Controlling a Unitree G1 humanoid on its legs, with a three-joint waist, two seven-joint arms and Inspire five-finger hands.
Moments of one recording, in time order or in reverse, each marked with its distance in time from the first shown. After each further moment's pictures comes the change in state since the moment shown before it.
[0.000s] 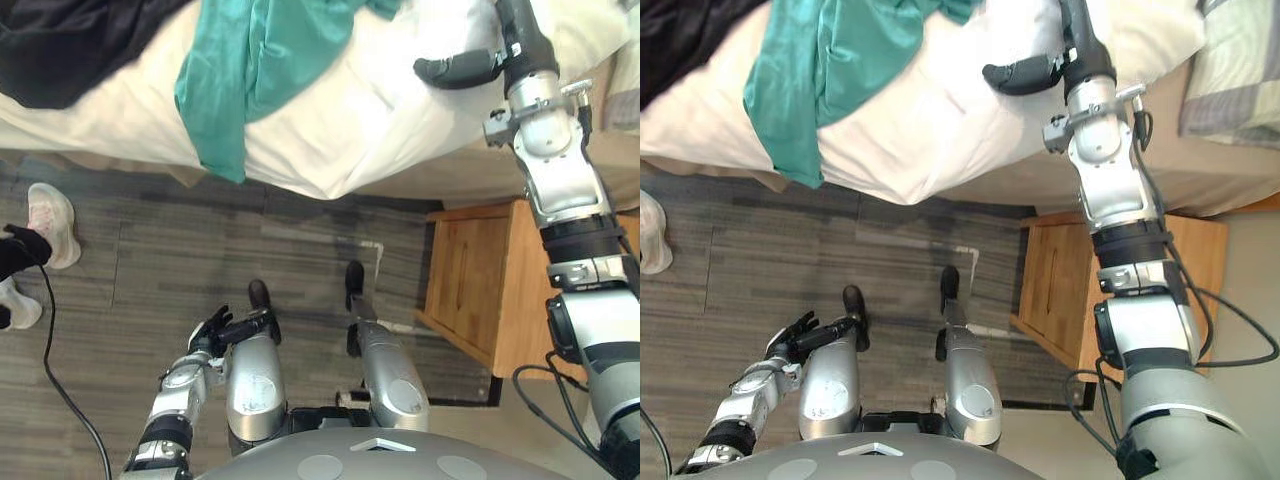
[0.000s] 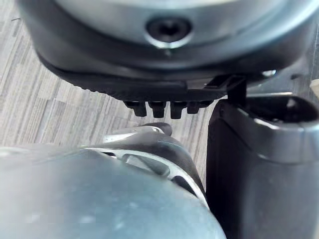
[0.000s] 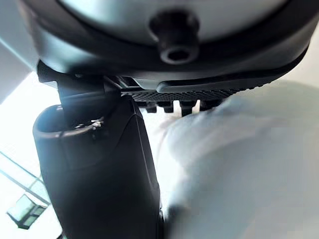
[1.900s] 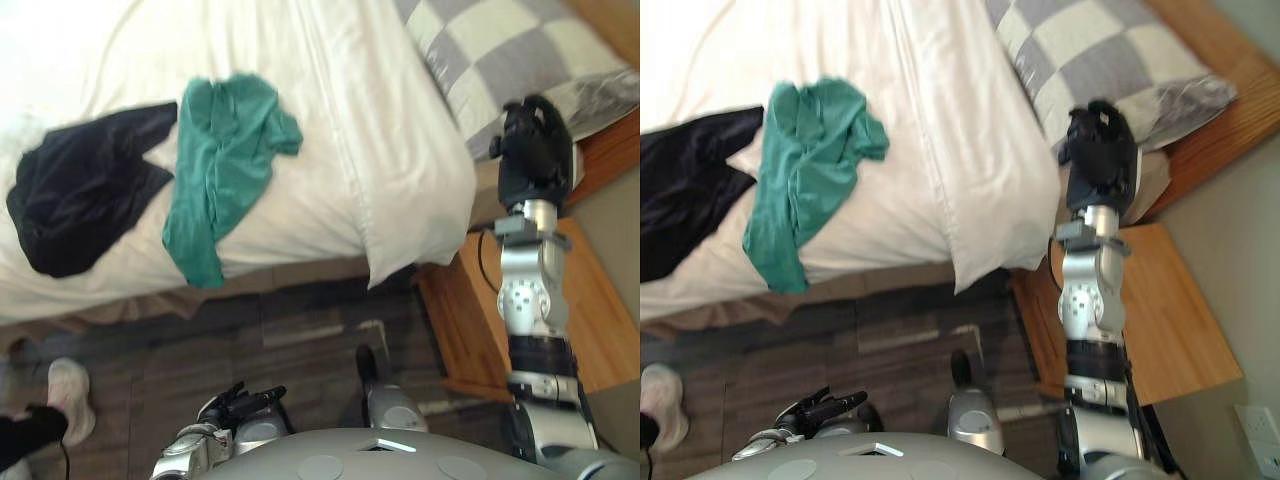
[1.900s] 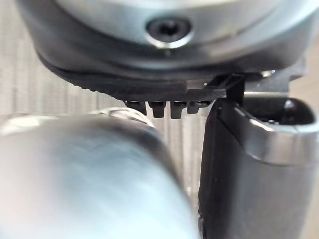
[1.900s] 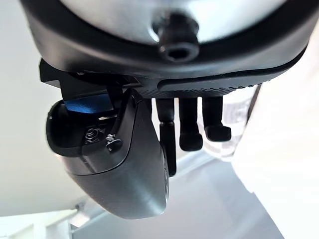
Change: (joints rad) left arm 0.191 -0.019 -0.073 0.157 -0.070 -0.013 -0.105; right arm 0.564 0.318 -0.395 -0.361 0.790 -0.266 0.034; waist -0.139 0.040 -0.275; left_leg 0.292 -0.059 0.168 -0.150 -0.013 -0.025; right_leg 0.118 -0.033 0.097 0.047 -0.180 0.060
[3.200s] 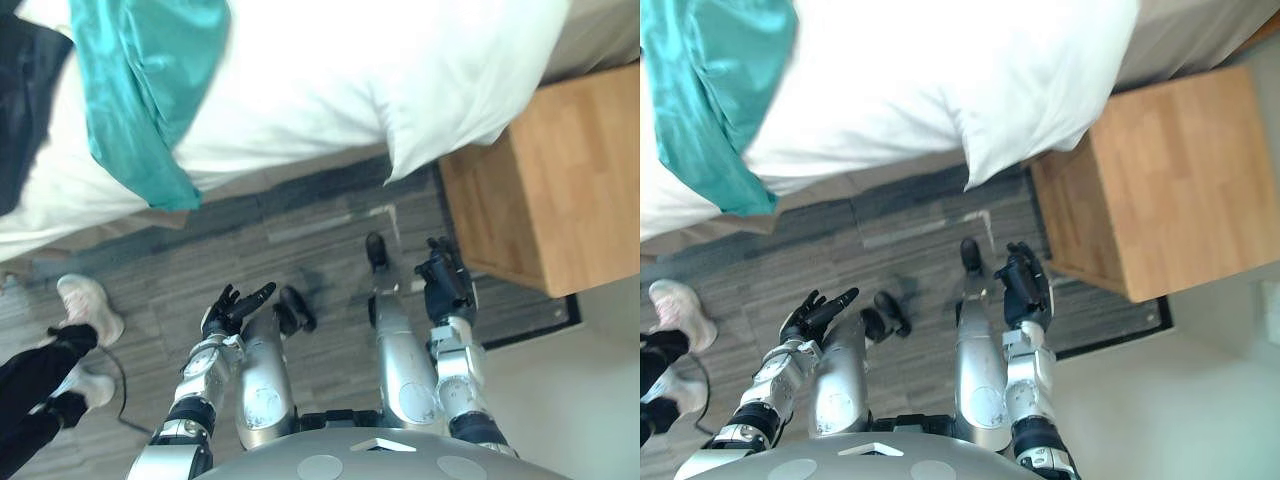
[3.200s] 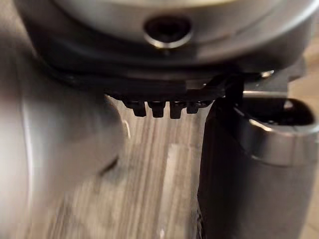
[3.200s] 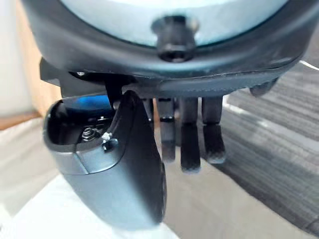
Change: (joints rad) left arm -0.254 -0.078 0.029 -0.034 -0.236 -0.166 0.168; right arm 0.448 0.319 0.145 0.519 0.015 -0.219 0.286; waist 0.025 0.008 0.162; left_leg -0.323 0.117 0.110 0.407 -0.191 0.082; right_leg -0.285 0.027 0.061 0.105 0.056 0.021
